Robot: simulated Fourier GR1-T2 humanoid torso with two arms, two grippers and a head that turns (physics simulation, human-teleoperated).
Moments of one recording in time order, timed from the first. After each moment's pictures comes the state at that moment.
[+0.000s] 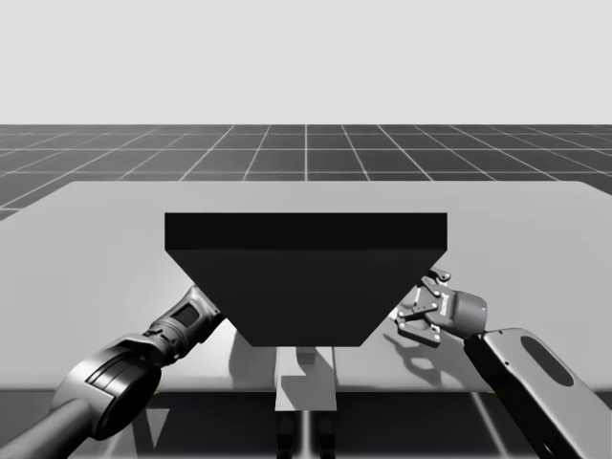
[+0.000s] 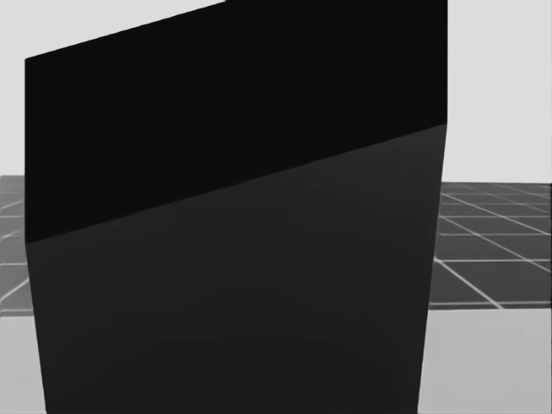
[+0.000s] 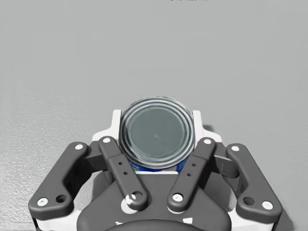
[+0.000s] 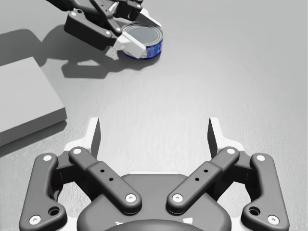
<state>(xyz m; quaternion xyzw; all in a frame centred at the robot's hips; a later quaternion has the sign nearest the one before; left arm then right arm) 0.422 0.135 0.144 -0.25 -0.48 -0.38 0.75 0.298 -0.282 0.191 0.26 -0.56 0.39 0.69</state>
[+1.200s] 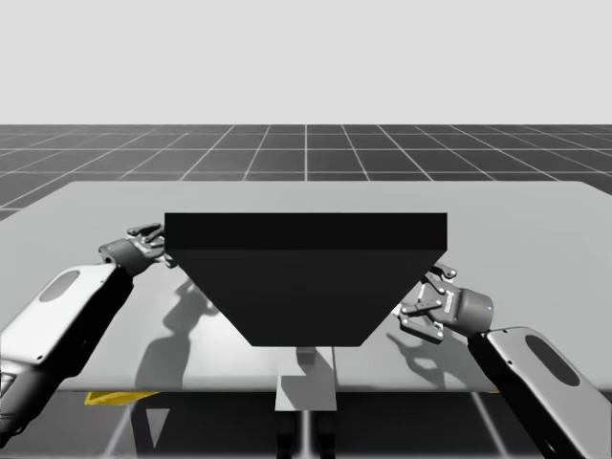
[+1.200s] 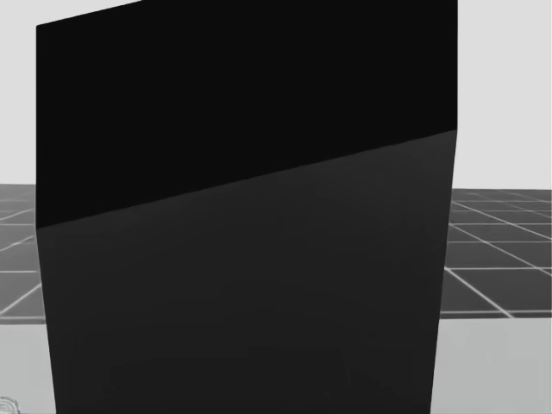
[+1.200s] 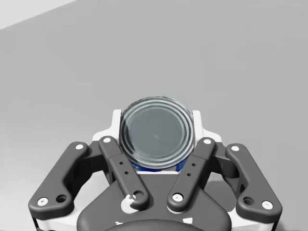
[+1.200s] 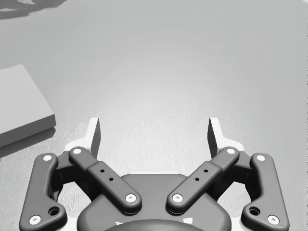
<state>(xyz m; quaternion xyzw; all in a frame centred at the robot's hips) 0.382 0.353 0.227 -0.09 -0.59 -0.23 0.77 0.299 -0.286 0.196 0.25 -0.58 0.39 0.67</state>
